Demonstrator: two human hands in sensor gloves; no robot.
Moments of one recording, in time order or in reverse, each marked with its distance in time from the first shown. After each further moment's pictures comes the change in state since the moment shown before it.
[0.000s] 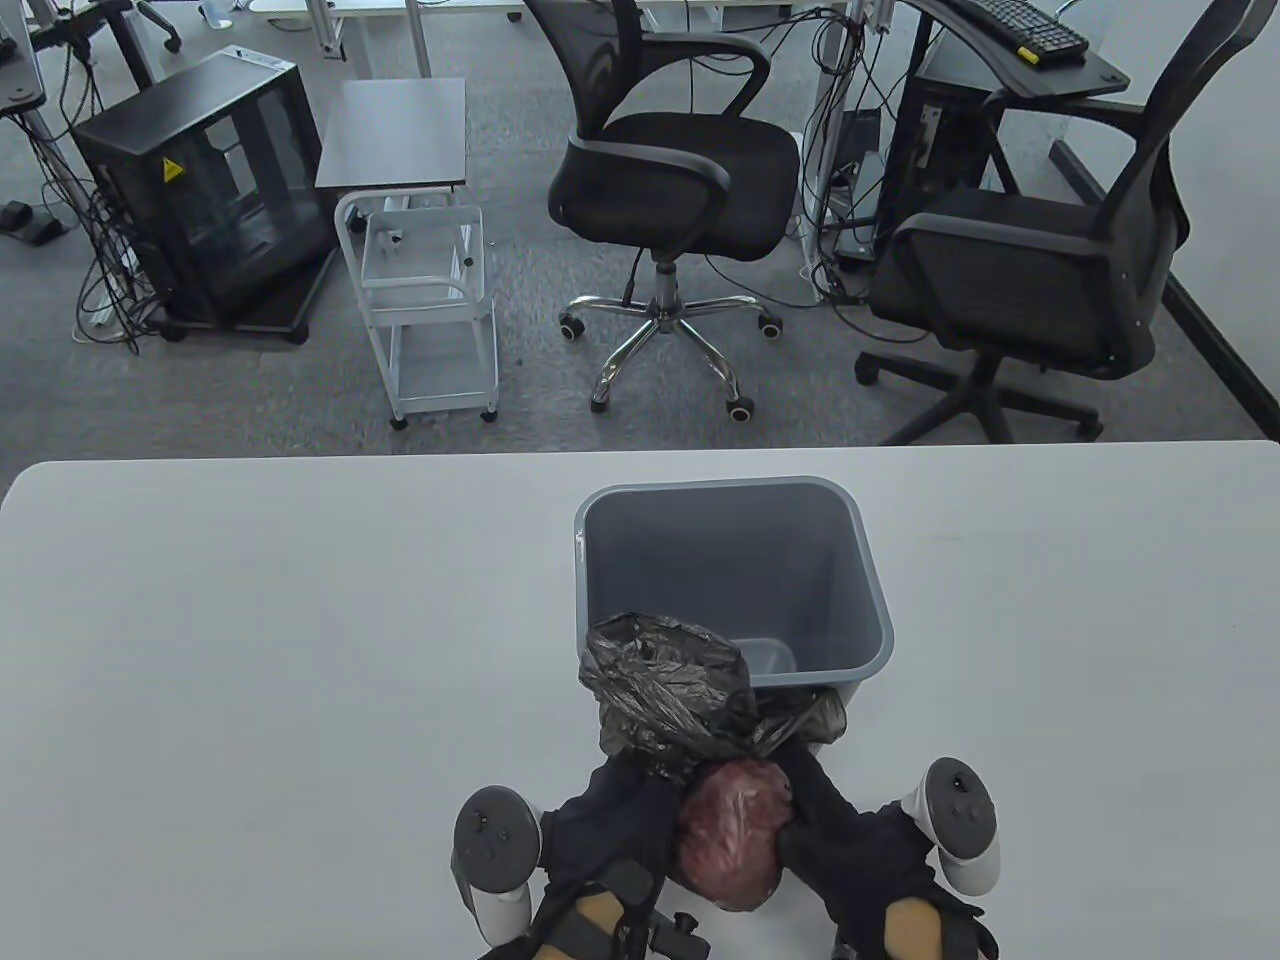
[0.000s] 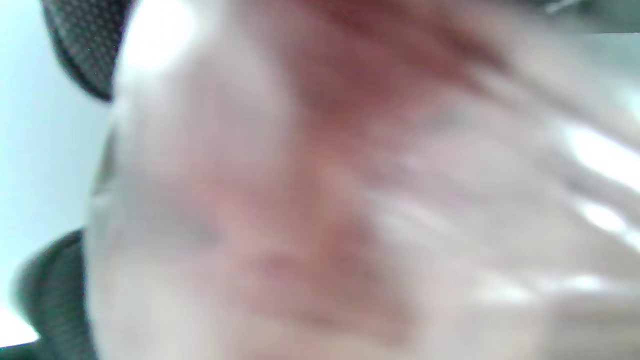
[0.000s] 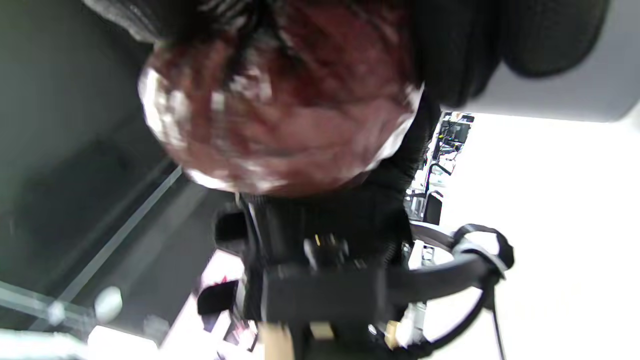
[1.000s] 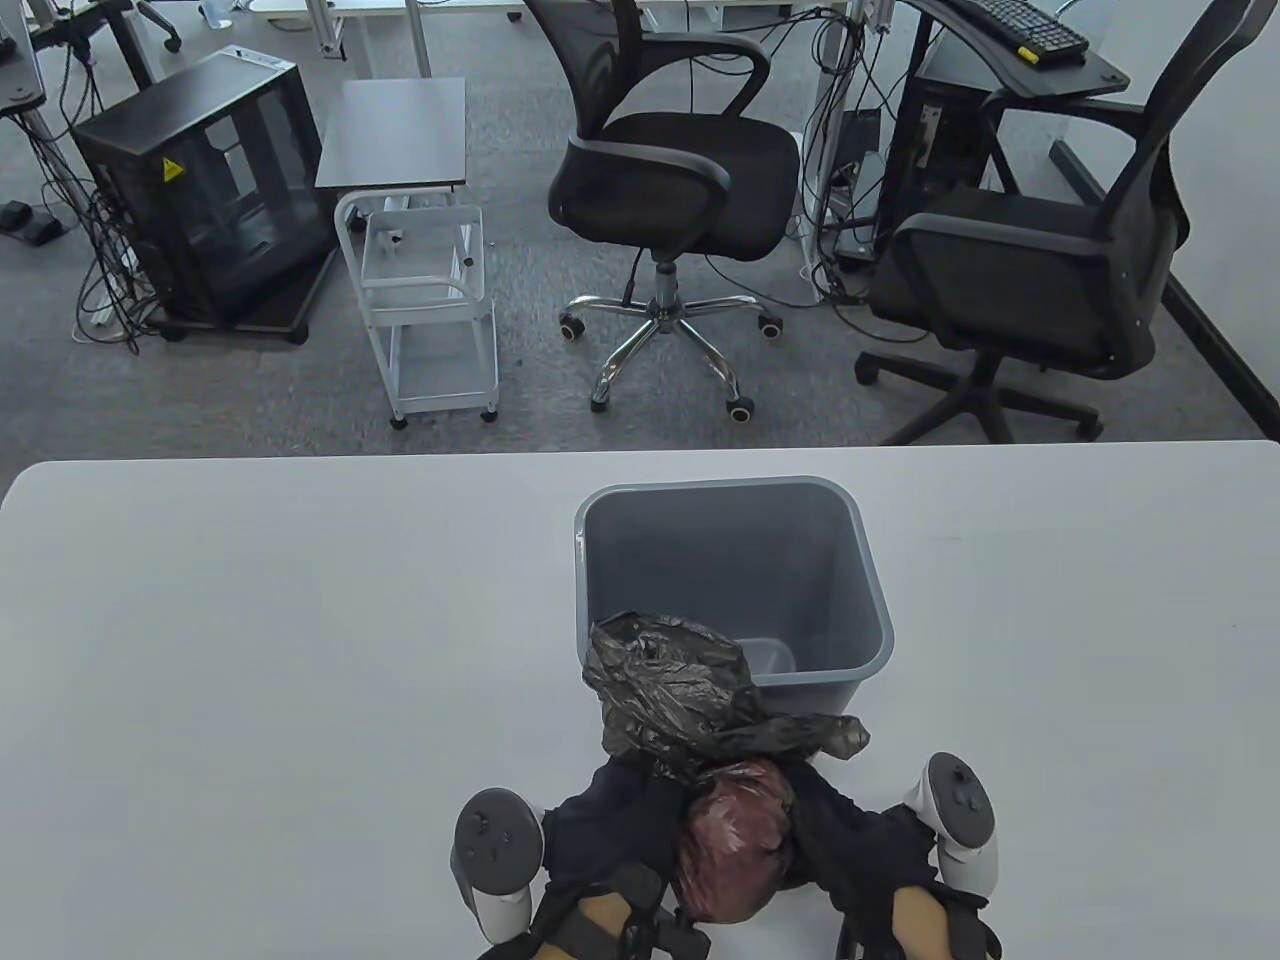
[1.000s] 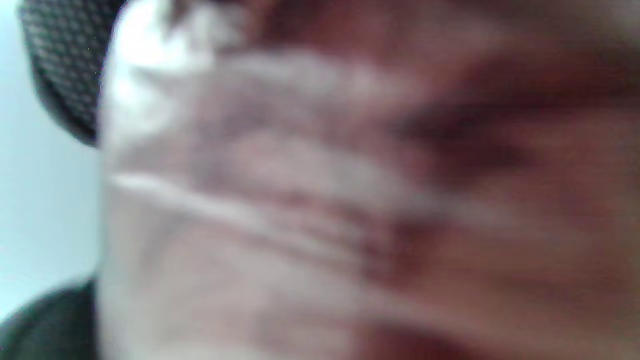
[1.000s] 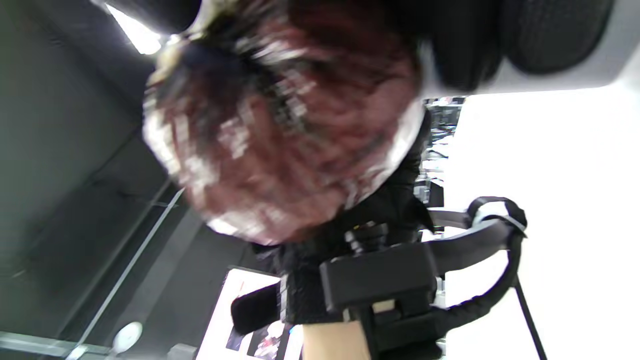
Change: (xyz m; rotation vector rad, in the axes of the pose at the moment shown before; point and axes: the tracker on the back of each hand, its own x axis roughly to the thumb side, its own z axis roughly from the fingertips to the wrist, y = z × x) left_hand 0.003 0.004 0.001 0.092 -0.031 -0.121; right_hand -0.001 0.002 0.000 0.054 -0.020 -0.039
